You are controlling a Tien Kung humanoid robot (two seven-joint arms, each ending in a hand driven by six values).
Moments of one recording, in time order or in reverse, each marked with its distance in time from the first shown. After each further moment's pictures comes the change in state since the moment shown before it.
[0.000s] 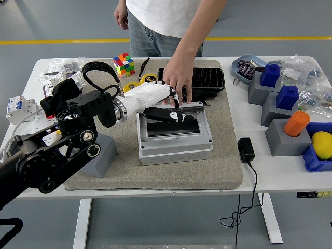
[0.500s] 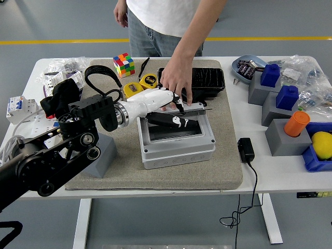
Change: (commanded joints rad) left arm 0.010 0.004 0.010 -0.013 -0.010 -0.003 -0.003; right arm 0.000 0.000 0.002 0.001 -0.001 -0.001 0.001
